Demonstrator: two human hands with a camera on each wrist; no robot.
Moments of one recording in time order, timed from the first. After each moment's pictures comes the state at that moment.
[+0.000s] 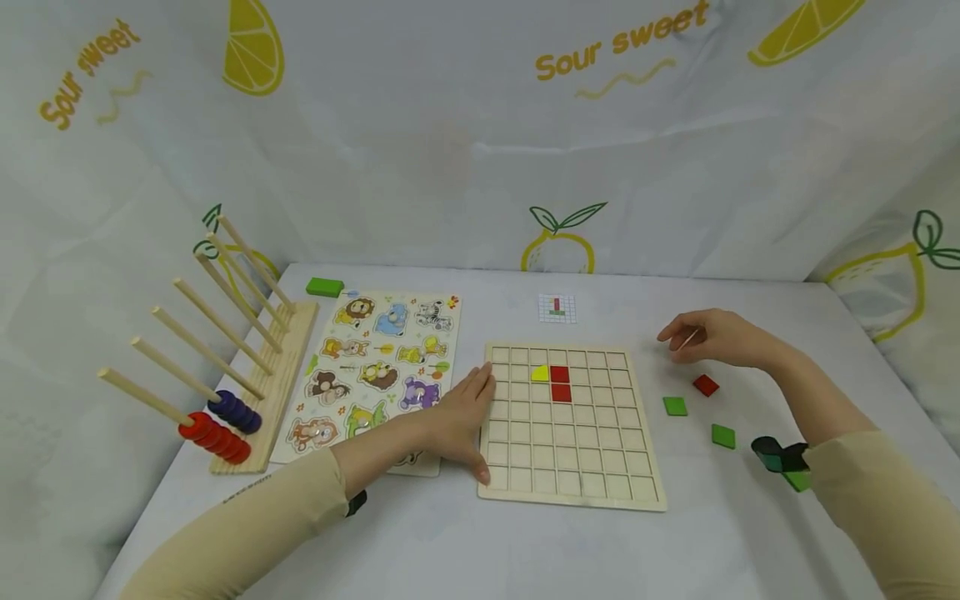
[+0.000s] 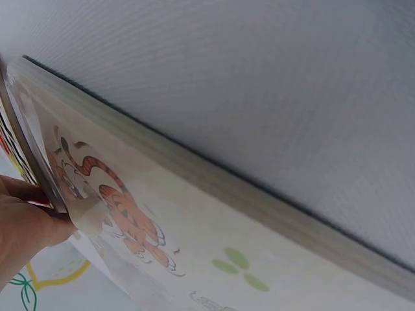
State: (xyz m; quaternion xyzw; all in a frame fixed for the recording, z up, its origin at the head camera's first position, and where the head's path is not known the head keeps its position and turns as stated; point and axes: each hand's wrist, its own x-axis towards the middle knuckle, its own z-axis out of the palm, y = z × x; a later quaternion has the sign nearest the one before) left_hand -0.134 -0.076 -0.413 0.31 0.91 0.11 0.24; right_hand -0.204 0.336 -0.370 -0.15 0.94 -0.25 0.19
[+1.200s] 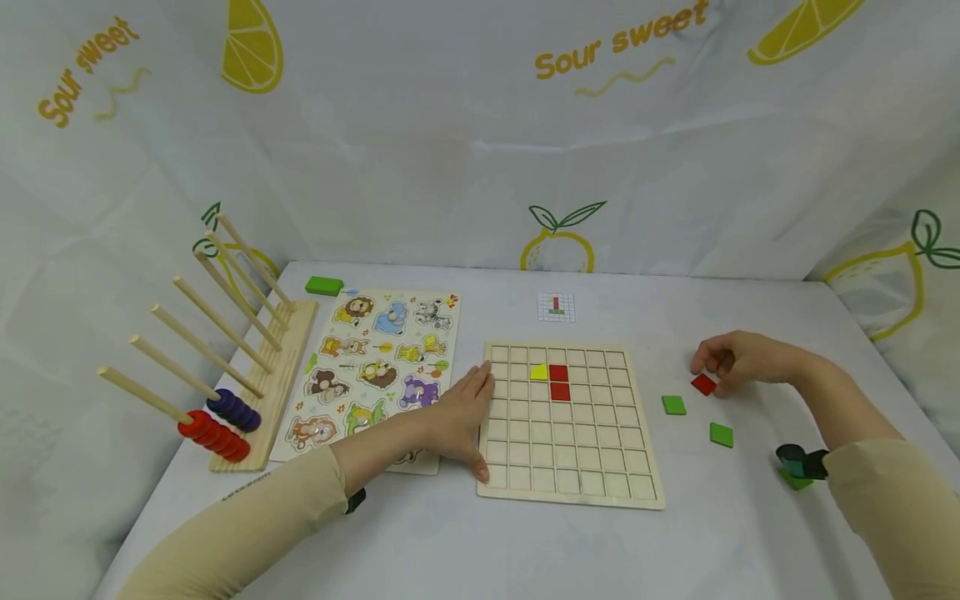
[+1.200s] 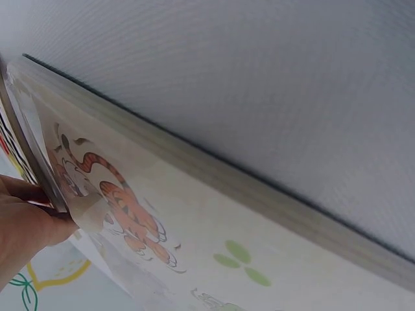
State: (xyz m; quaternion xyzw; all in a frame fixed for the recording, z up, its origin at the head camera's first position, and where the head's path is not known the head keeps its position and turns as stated) left_hand -0.135 -0.075 -0.410 0.31 0.91 0.12 0.25; right_hand -0.202 0.381 -0.398 -0.11 0.91 -0.26 0.31
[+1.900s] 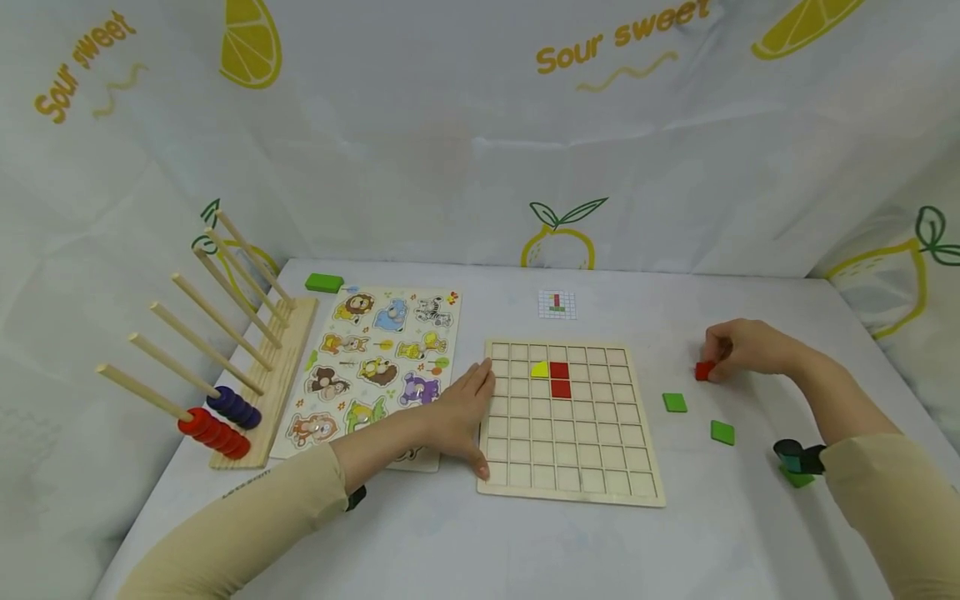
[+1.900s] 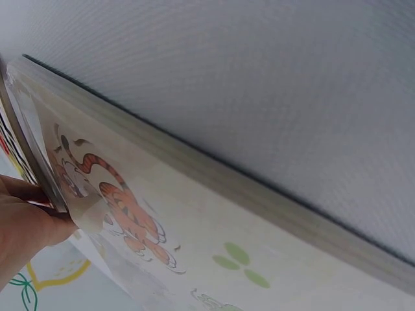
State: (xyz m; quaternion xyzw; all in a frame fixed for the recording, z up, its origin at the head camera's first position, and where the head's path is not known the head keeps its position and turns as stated) left_hand -0.136 -0.076 -0.412 0.31 0.91 0.11 0.25; right_hand -0.207 0.374 -0.391 -0.11 0.95 -0.18 0.24
